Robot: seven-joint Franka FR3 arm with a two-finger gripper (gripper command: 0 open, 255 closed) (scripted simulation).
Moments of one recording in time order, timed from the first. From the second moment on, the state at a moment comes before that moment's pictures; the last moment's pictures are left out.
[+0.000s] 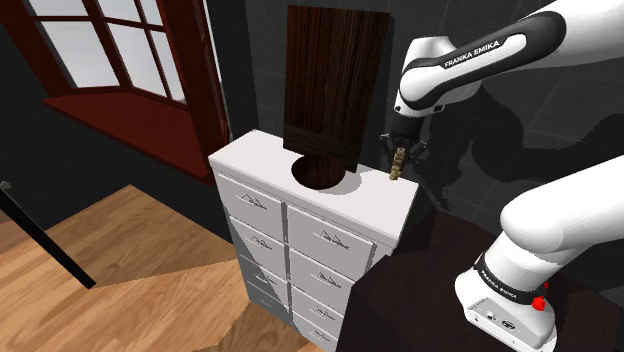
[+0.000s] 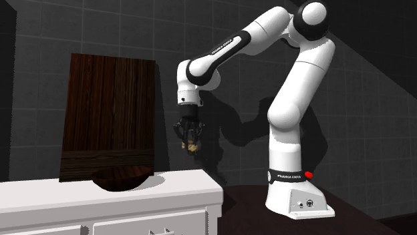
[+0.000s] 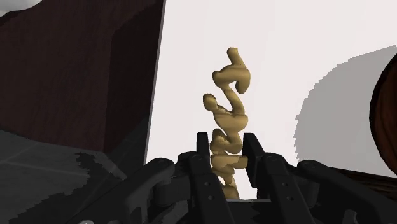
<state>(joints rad) -0.33 -0.48 0.20 -2.67 0.16 2.14 0.85</state>
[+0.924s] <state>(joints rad) -0.29 -0.15 0.36 -2.31 0.12 2.12 1.09</state>
